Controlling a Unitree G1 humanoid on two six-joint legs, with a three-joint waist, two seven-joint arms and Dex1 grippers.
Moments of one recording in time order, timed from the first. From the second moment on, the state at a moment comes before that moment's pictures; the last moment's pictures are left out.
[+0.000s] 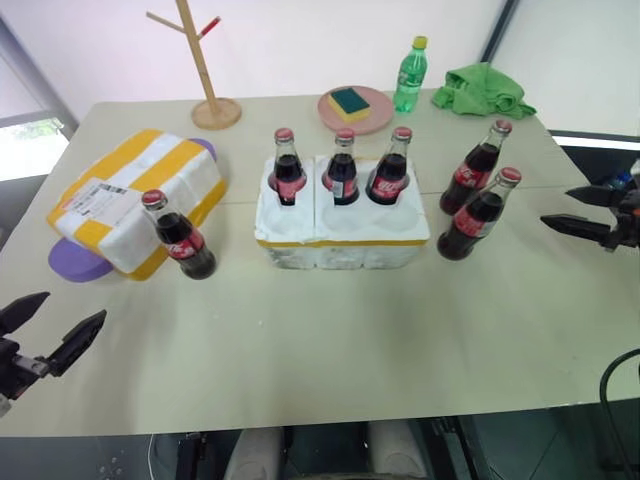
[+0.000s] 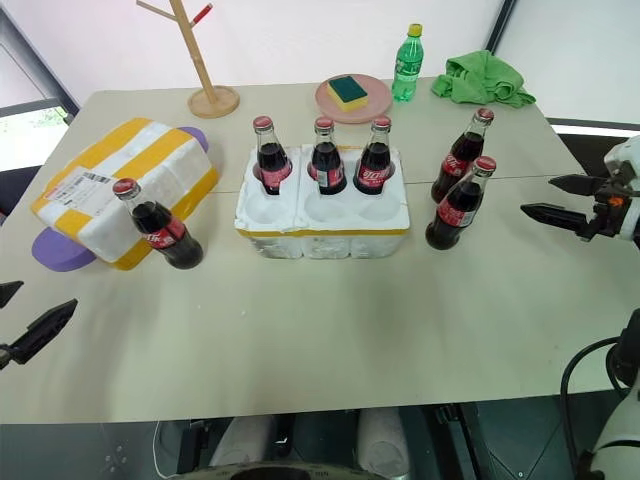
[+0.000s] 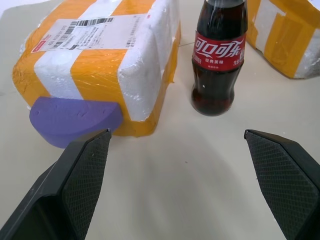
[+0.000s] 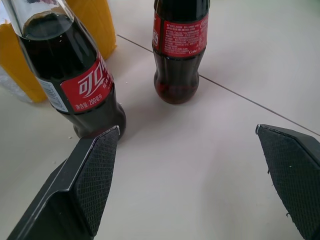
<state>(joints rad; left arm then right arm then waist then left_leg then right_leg) 0.63 0.65 0.96 -0.59 -0.78 0.51 -0.69 -0.95 -1.08 -0.19 1.27 0.10 -0.06 1.44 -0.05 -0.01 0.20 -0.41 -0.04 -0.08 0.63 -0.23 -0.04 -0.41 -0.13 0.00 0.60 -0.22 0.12</state>
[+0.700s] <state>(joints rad) 0.62 0.63 0.96 -0.61 -0.80 0.56 -0.64 -0.95 -1.08 -0.21 1.28 0.10 -0.05 1.40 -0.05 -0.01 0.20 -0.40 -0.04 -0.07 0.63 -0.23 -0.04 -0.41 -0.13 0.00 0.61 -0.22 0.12</state>
